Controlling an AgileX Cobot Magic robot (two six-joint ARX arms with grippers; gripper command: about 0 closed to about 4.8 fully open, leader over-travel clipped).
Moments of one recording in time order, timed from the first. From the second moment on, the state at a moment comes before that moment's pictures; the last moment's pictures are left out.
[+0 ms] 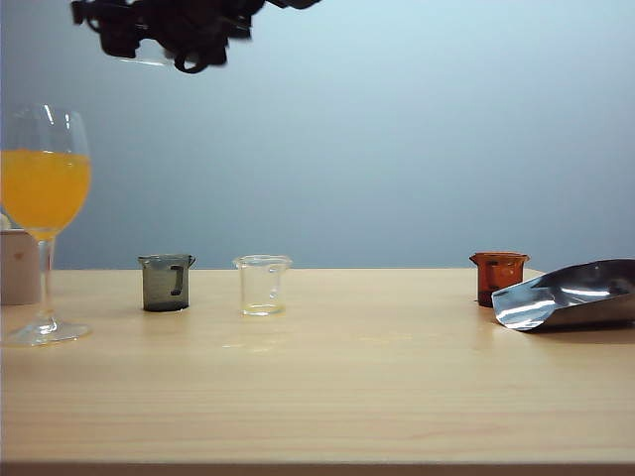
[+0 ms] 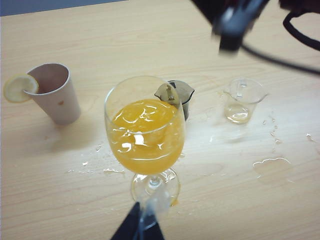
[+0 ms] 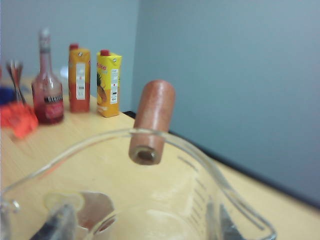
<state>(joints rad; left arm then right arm) -0.13 0.61 0.83 -0.64 0.07 0.10 0.85 2.15 1.86 0.37 0.11 -0.12</state>
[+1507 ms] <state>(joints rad) -0.13 0.61 0.83 -0.64 0.07 0.10 0.59 2.11 1.06 0.76 0.34 0.21</state>
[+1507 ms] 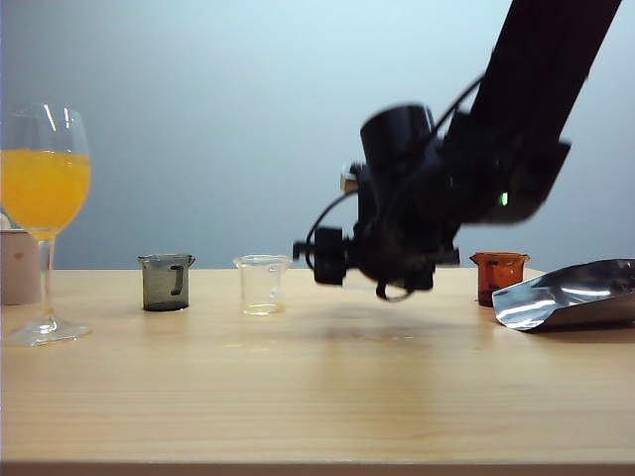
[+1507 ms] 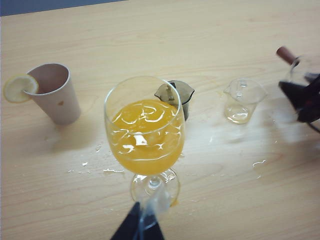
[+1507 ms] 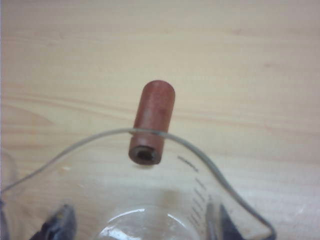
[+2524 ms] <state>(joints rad) -0.13 0.61 0.83 -0.64 0.07 0.10 0.57 2.13 1.06 0.75 0.42 0.17</state>
